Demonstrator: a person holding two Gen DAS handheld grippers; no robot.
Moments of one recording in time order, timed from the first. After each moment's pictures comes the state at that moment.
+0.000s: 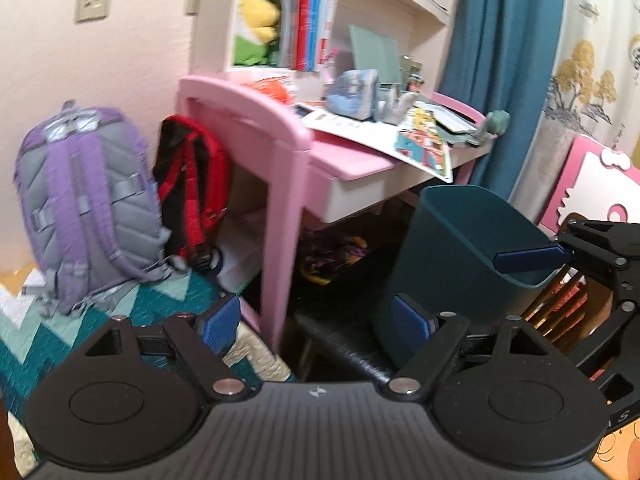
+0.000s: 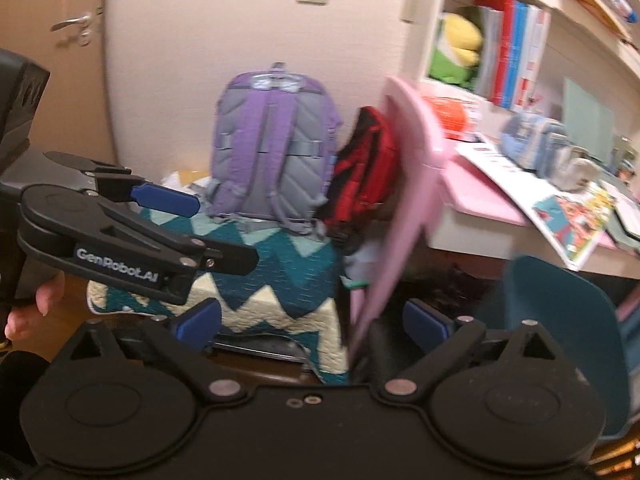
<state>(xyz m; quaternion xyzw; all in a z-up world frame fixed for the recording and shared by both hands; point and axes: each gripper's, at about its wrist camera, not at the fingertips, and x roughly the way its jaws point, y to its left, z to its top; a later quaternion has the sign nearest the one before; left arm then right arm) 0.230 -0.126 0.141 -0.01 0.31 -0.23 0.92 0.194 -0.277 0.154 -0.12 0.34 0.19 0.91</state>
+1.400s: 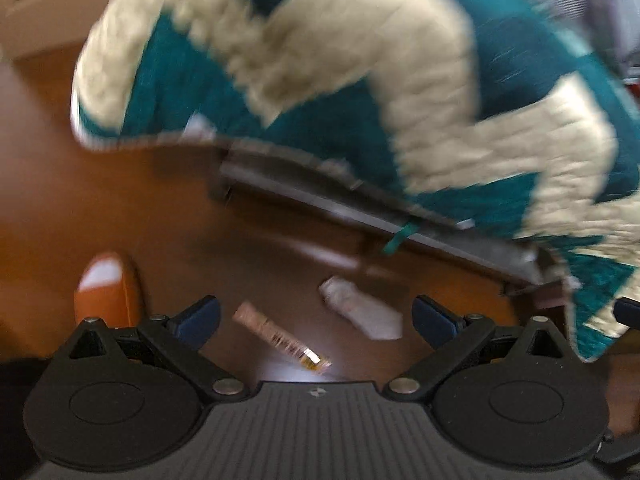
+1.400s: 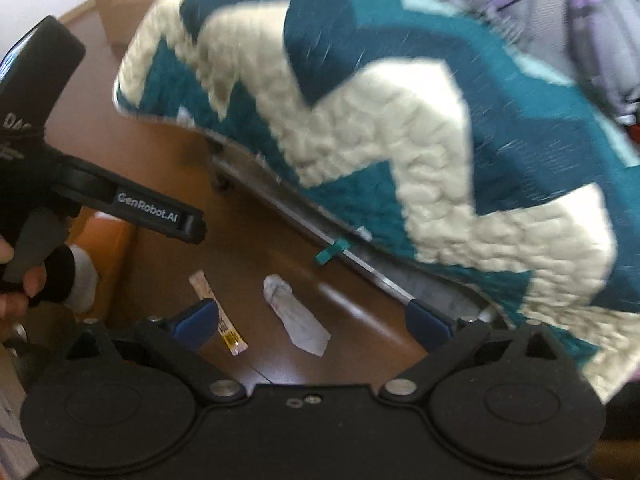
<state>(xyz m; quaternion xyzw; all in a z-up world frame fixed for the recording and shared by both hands) 0.286 0.144 -0.322 -0.25 0.54 0.21 0.78 0.327 -0.034 -0.274 -0.28 0.48 0.38 0.74</state>
